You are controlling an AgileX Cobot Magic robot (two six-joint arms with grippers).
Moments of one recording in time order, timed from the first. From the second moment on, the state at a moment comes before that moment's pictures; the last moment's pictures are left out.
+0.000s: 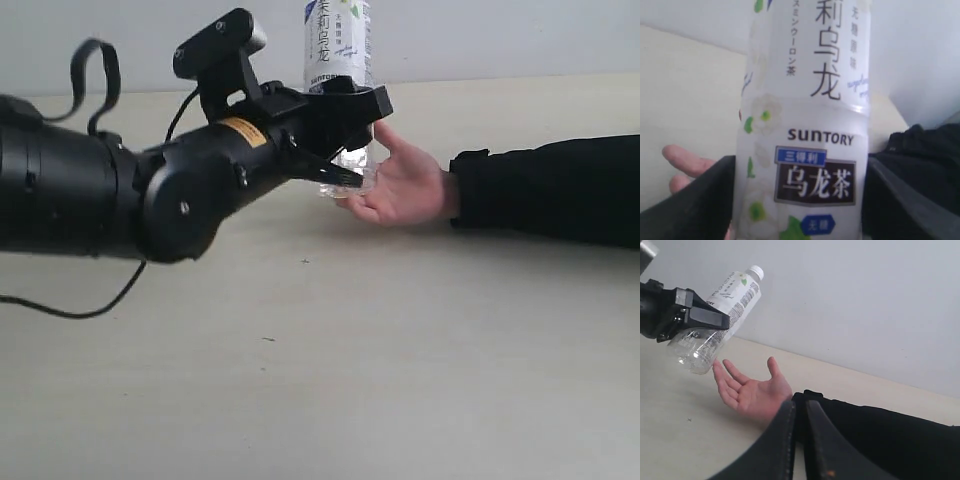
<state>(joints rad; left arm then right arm) -0.73 1.80 -0.95 -0.53 -0.50 -0.24 0.40 0.01 -0.21 -0.13 0.42 0.00</state>
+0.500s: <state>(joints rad) -0.92 1.80 -0.88 -0.74 -0.87 -0.38 0.40 0.01 -0.21 -0.13 0.42 0.00</state>
